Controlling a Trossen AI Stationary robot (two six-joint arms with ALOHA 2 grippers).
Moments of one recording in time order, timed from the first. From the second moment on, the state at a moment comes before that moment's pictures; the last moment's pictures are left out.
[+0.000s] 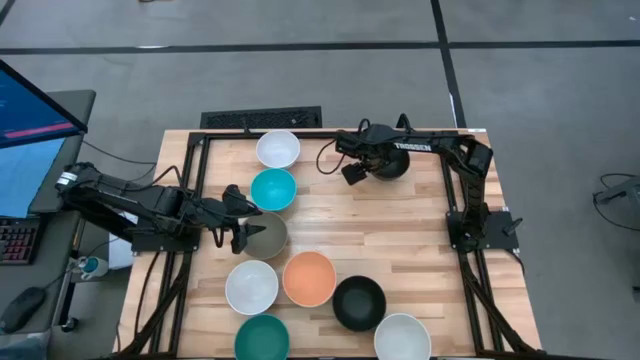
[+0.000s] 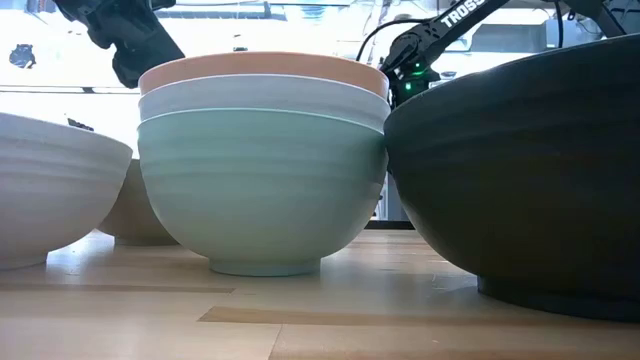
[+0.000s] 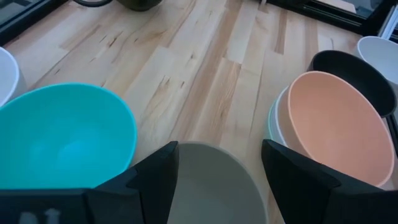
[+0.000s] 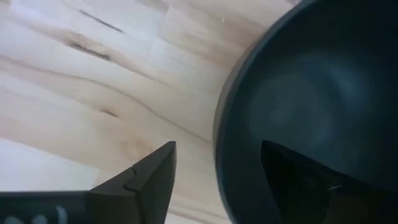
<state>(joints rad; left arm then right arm) -0.24 0.84 0.67 -0.46 -0.32 -0.48 -0.45 1.95 1.45 -1.07 0.18 0.59</state>
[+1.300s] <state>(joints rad) -0.24 0.84 0.67 -0.46 -0.34 -0.47 0.15 1.59 1.65 -1.11 0.23 0.38</state>
